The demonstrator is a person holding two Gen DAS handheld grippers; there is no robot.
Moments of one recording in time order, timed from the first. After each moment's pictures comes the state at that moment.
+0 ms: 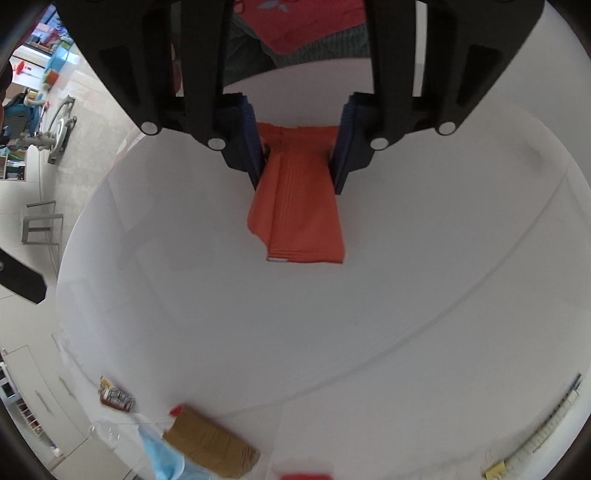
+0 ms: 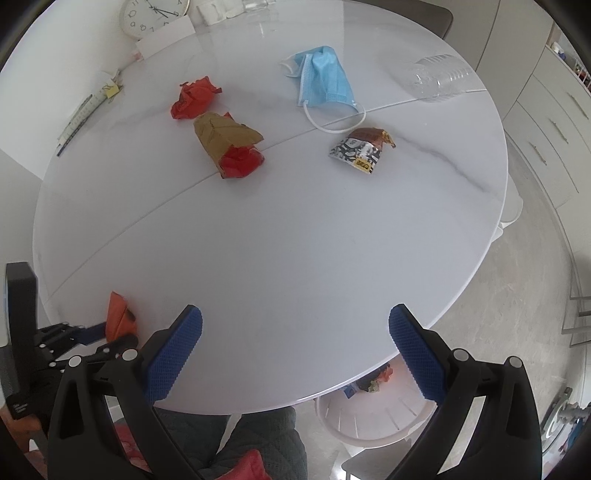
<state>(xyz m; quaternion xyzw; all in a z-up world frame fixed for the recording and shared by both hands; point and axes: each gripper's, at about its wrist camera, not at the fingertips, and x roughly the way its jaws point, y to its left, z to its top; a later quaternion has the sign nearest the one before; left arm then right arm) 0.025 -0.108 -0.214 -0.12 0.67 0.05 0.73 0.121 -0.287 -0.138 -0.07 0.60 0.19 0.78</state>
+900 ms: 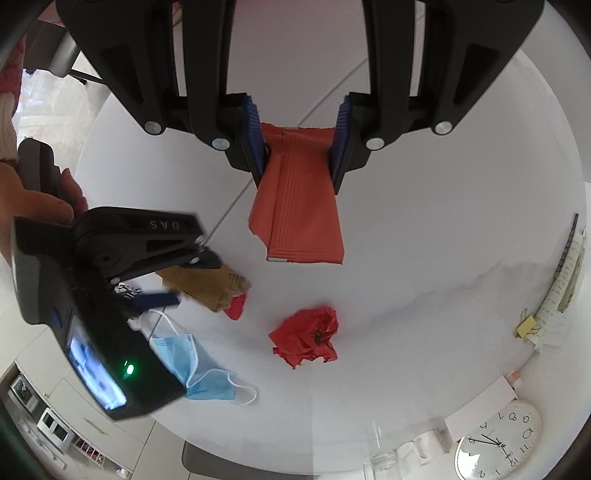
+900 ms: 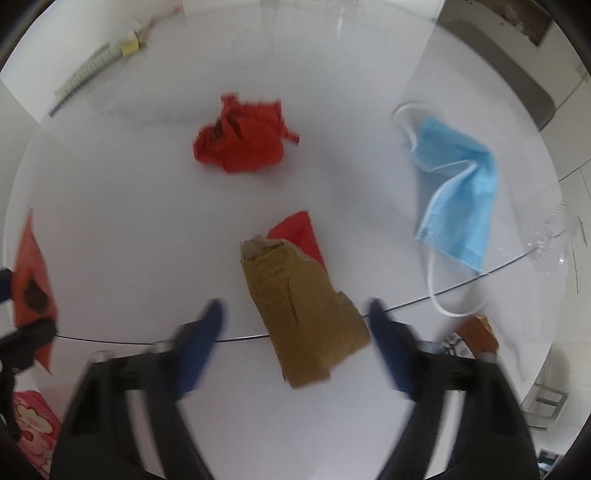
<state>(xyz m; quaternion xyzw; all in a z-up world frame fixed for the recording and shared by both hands) 0.156 -0.039 -0.143 0.00 0.59 -0.03 0.80 0.252 -0.127 -0.197 -0.20 0.61 0.23 0.73</state>
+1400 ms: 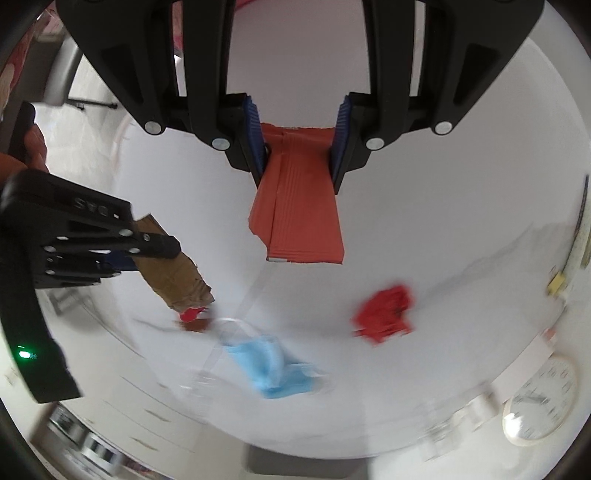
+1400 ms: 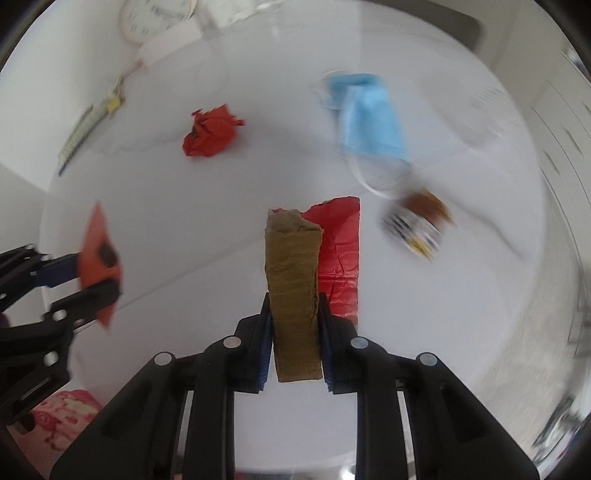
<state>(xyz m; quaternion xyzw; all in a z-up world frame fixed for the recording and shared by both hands) 0.127 -0.118 -0.118 0.04 0.57 -0.12 0.81 0.165 -0.261 -0.126 -0.04 0.60 0.17 0.78</state>
